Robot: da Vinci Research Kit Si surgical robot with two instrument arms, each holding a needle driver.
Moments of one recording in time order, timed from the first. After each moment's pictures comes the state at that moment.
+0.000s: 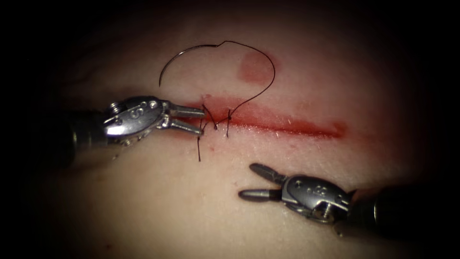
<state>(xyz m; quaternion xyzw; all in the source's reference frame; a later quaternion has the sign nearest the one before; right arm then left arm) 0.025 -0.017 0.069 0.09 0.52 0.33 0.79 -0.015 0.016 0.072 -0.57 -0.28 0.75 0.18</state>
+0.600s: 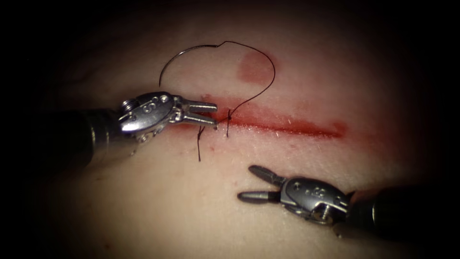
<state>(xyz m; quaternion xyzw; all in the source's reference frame) 0.025 -0.017 0.069 0.09 0.51 0.33 0.79 -0.015 0.018 0.072 -0.60 -0.29 0.72 0.21</state>
